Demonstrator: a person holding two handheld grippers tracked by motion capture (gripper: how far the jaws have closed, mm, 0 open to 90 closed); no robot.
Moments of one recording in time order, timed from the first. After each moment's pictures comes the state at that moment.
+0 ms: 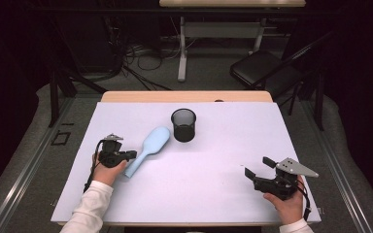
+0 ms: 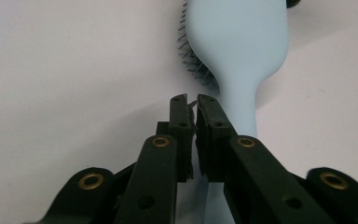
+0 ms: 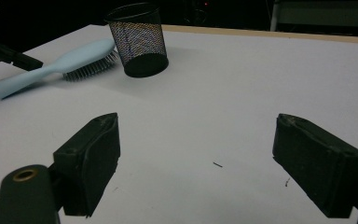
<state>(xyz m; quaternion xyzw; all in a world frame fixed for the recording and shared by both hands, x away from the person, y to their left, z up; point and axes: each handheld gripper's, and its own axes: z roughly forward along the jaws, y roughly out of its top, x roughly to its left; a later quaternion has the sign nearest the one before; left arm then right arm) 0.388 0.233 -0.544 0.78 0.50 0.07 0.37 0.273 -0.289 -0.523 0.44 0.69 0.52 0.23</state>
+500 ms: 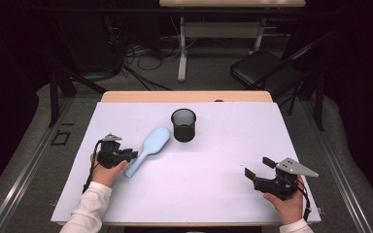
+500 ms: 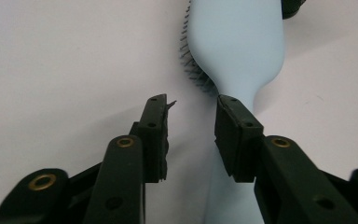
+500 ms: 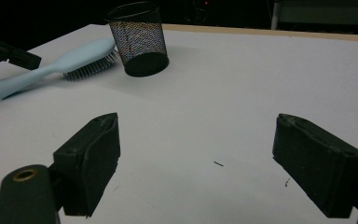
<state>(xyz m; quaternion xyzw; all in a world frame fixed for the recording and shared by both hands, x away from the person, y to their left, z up) 0.384 0.234 -0.541 0.78 0.49 0.09 0.38 0.274 -0.289 -0.523 0.44 0.69 0.52 0.23</state>
